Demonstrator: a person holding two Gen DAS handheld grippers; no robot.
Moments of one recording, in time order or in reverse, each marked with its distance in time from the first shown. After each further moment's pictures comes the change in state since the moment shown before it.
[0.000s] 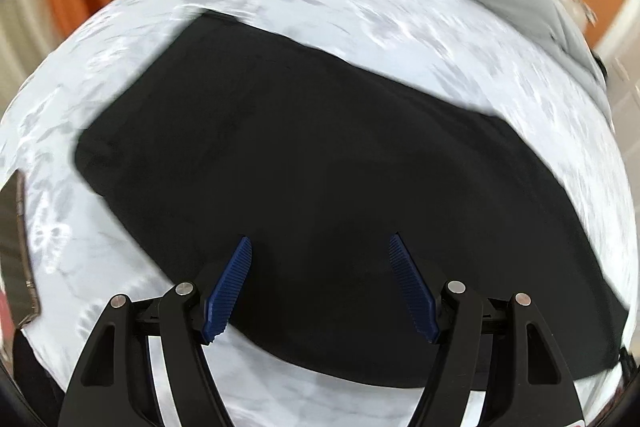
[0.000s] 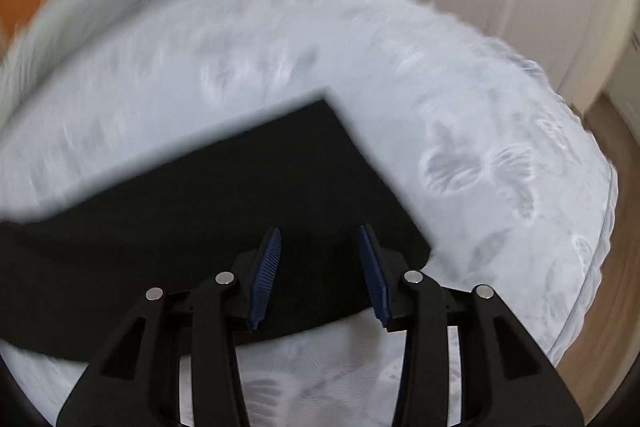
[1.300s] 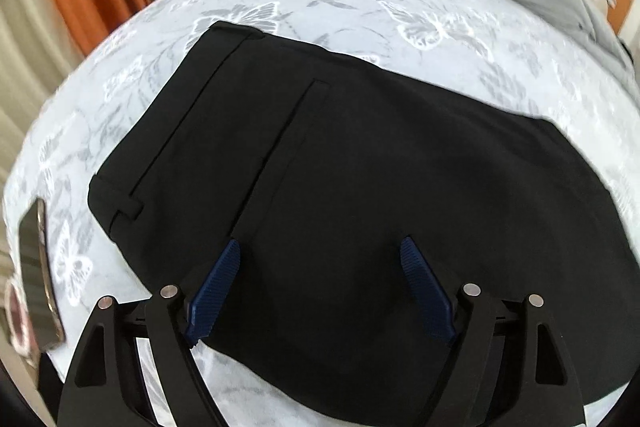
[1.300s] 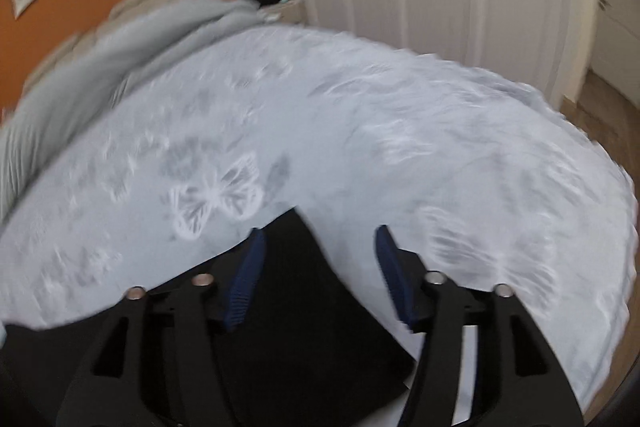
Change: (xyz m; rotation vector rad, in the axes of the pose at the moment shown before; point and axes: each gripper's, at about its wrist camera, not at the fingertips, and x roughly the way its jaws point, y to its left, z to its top) left arm 0.033 0.004 0.018 0.053 -0.008 0.128; right arm 0.023 -0.025 0.054 0.145 -0.133 -0.061
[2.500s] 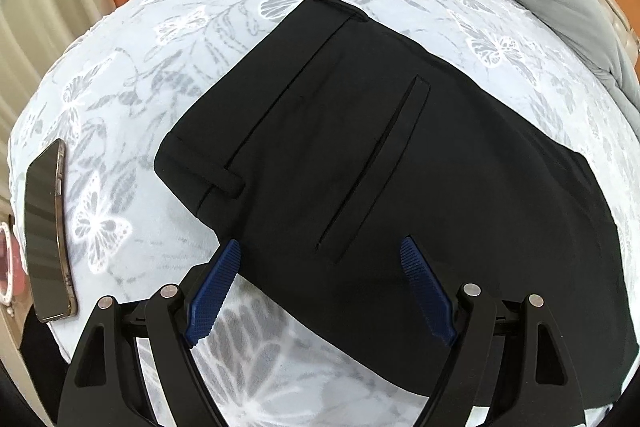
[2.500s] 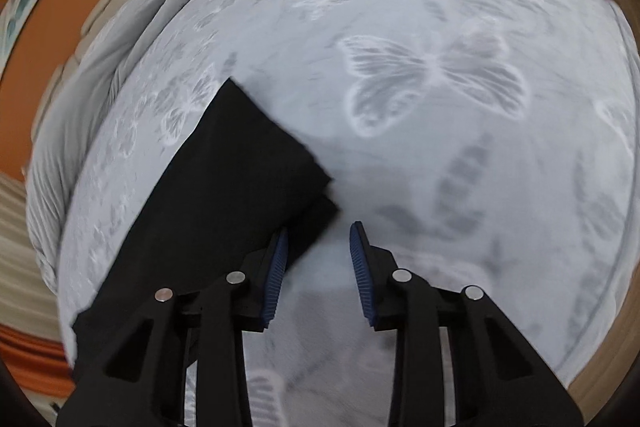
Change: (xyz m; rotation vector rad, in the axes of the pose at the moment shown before) left arm -0.004 0.061 -0.006 -0.146 0.056 0.023; right arm 0.006 -0.044 -0.062 0.154 0.298 0.119
